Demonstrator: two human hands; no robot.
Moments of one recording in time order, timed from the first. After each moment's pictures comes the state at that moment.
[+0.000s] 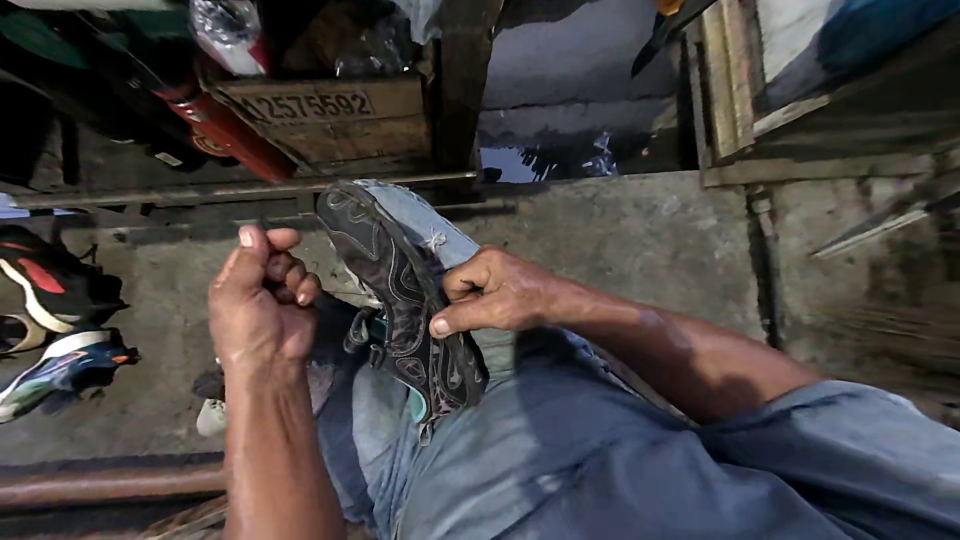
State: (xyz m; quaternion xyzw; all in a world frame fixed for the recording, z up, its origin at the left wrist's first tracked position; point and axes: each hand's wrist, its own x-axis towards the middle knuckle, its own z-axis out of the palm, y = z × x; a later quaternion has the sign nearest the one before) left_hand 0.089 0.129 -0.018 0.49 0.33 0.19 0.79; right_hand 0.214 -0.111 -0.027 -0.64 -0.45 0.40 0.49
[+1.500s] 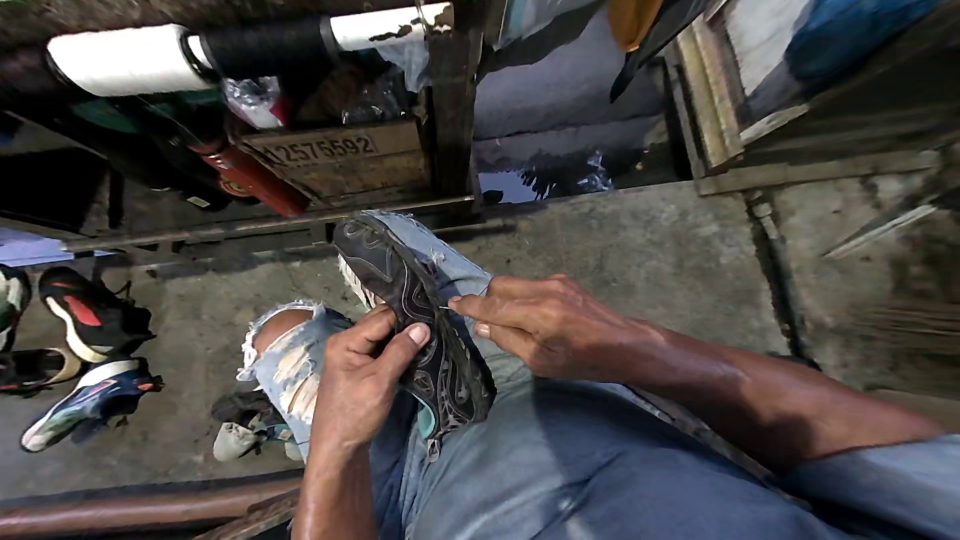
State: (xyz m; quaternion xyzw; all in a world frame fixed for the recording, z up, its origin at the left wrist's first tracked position) left_hand 0.056 0.054 -0.004 0.70 0.11 0.07 0.71; right_hand 0.191 -0.163 0.013 -0.75 -0.54 0.11 0.35
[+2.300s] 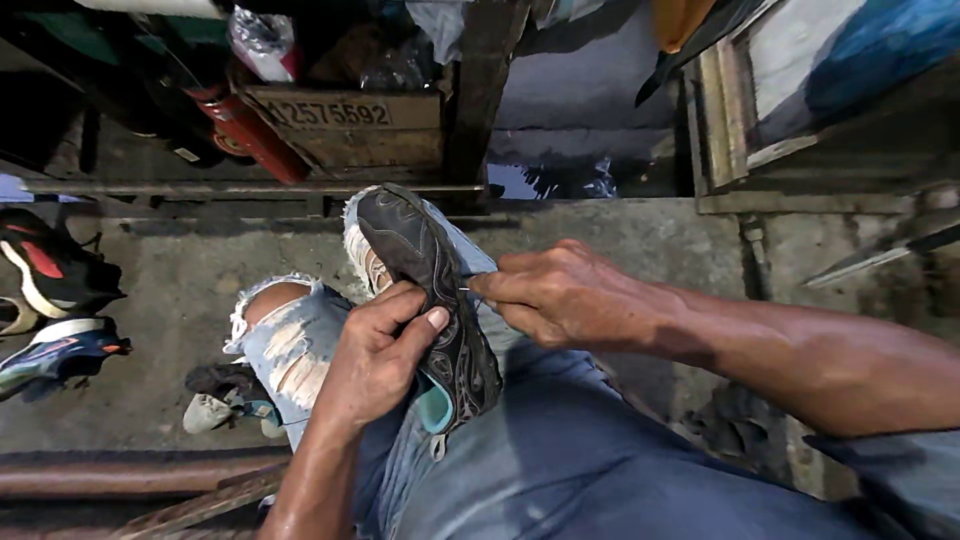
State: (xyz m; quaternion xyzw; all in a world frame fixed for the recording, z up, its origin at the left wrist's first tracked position) left_hand 0.062 0.059 -0.006 0.78 0.06 0.06 0.63; right_hand 0.223 -0.143 0.025 -0.73 -0.63 0.13 0.24
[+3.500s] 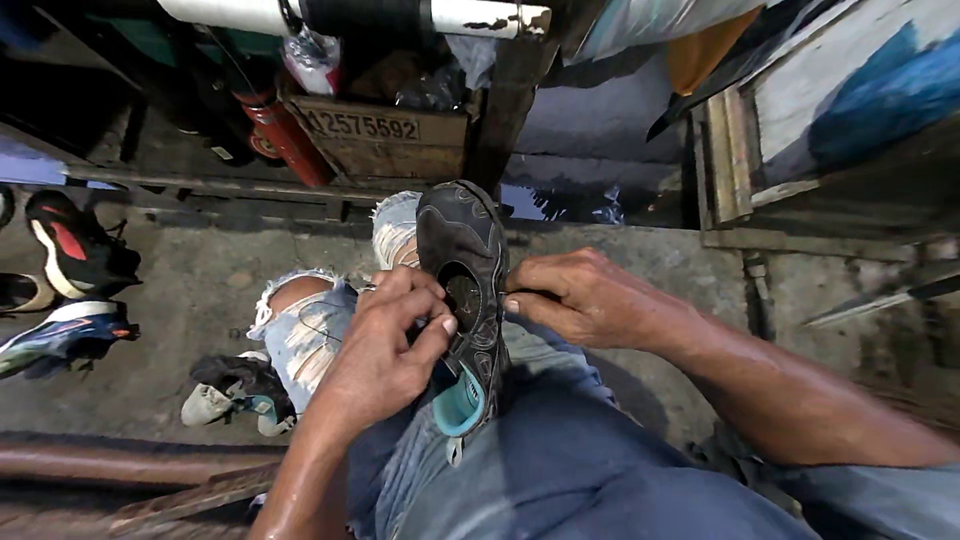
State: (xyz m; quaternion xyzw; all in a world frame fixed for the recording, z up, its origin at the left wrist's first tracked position) left_hand 0.058 0.073 0.016 0.88 0.07 0.02 0.46; right_hand 0.232 -0.147 0.021 -0.73 -0.60 0.17 0.29
